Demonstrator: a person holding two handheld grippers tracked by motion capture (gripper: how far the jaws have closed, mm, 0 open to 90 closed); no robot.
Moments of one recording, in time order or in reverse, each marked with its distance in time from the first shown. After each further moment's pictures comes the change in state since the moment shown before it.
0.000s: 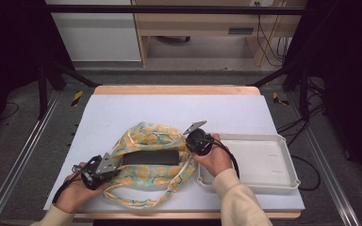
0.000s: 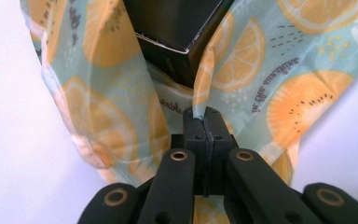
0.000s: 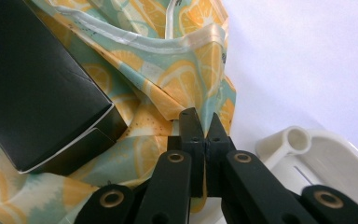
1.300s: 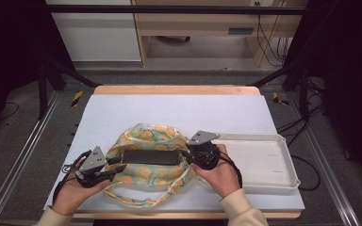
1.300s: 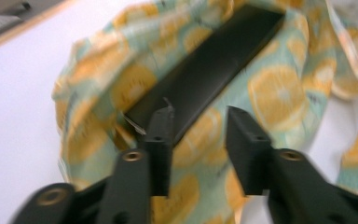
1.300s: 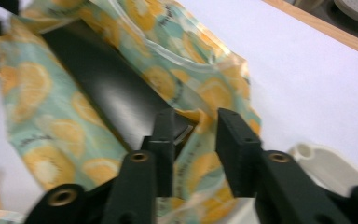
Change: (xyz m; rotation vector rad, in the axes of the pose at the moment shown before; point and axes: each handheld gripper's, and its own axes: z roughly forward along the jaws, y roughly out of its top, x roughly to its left) left arm 0.000 0.020 -0.033 -0.304 -0.018 -0.138; right arm 0.039 -0.015 -0.058 -0.260 0.019 0.011
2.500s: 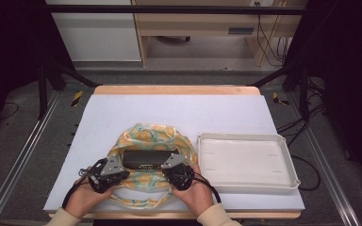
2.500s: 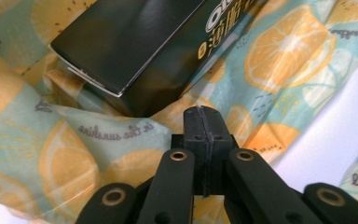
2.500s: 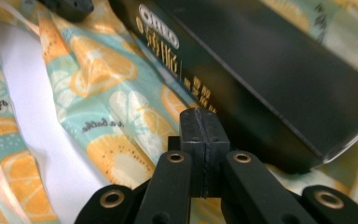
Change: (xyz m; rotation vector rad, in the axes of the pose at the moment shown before) left arm -0.015 -0.025 0.036 0.239 -0.034 0.056; right arm 0.069 -0.030 0.059 0.117 0.072 -0.026
